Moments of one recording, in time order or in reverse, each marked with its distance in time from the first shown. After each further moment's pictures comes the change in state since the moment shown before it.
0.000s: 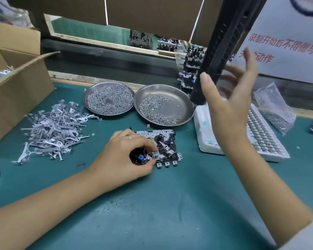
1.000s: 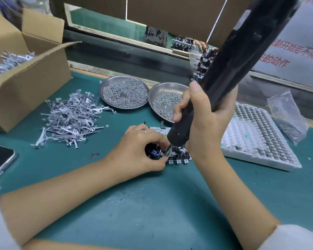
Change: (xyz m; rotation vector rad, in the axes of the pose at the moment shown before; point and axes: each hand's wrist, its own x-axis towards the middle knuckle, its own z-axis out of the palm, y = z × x) left_hand 0.002 -0.001 0.002 -0.065 0.009 0.003; right_hand -0.041 -0.027 0.056 0.712 -0.100 0.105
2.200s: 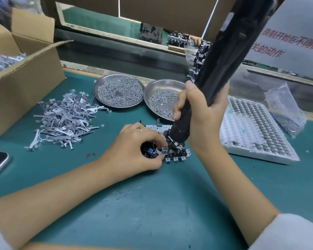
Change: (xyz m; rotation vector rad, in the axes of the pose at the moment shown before) left_hand -0.002 -0.002 0.000 0.017 0.001 -0.018; right_hand 0.007 0.006 -0.015 -0.060 -0.028 0.082
